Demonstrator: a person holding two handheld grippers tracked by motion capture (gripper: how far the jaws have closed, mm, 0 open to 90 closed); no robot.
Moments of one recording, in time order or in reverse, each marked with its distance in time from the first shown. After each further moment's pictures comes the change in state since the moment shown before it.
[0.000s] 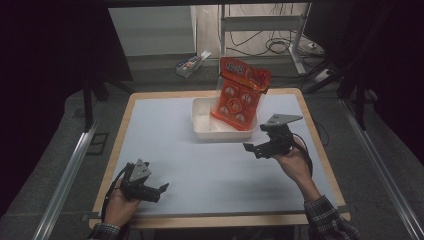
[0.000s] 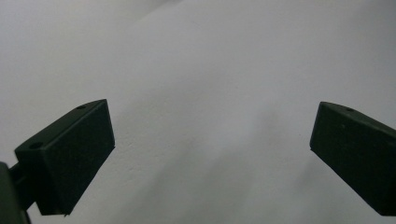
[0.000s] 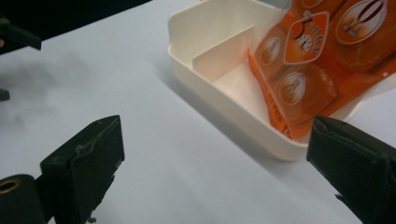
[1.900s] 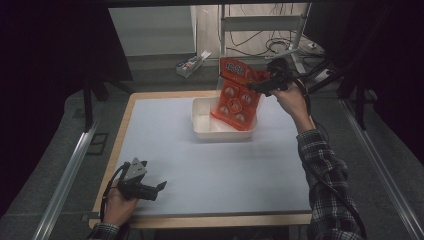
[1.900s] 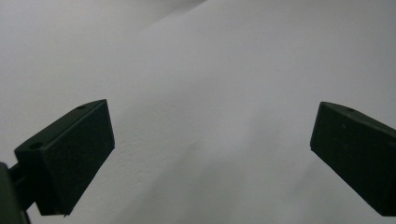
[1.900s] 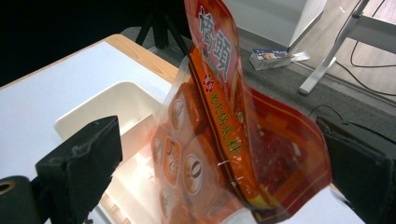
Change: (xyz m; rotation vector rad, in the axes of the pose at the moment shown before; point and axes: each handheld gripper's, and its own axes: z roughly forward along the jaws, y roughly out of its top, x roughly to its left) left arm 0.008 -0.004 -0.001 -0.040 -0.013 -0.025; right arm -0.112 0.131 0.025 0.001 -0.132 0.034
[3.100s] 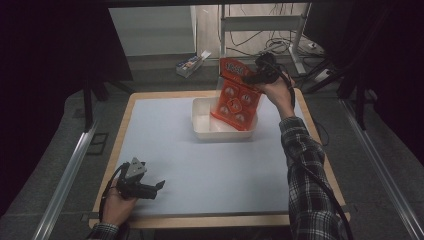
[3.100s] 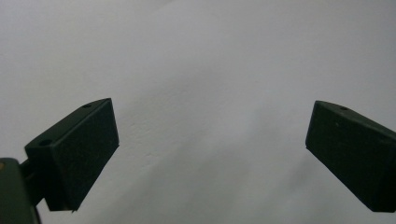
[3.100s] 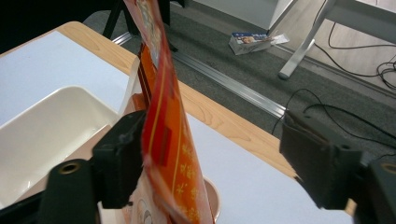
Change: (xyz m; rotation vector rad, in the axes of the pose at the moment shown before) left arm 0.002 0.000 -0.001 0.043 0.002 -0.047; right arm -0.018 0.015 0.054 0.077 -0.096 0.014
